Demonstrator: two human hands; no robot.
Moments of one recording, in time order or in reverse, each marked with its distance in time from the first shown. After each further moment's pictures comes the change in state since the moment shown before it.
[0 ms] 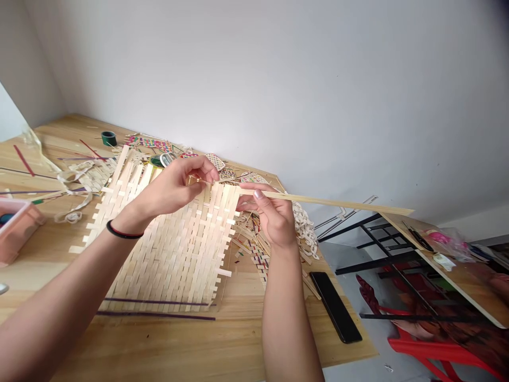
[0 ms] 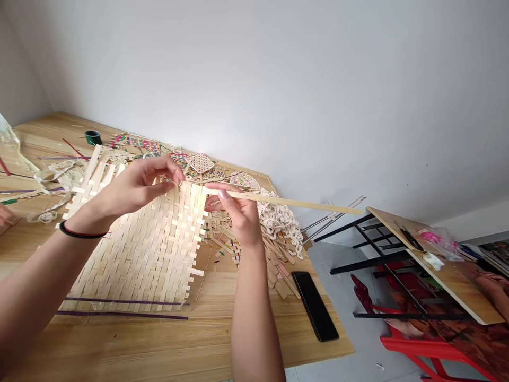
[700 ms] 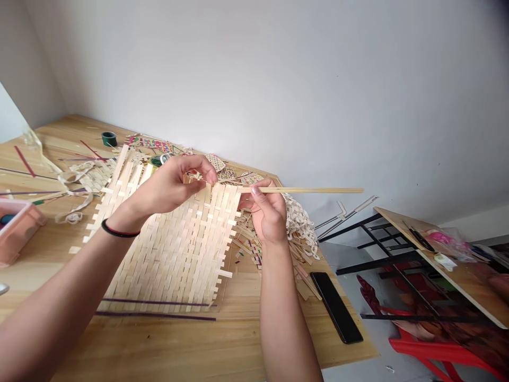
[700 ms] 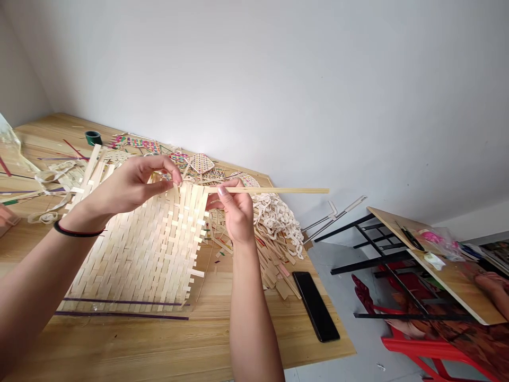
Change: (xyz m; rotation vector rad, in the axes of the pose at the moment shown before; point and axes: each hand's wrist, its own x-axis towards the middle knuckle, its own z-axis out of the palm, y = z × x) left_hand 0.001 0.009 -0.007 0.134 -0.035 0.003; right_hand 0.009 0.015 0.011 0.120 0.145 0.039
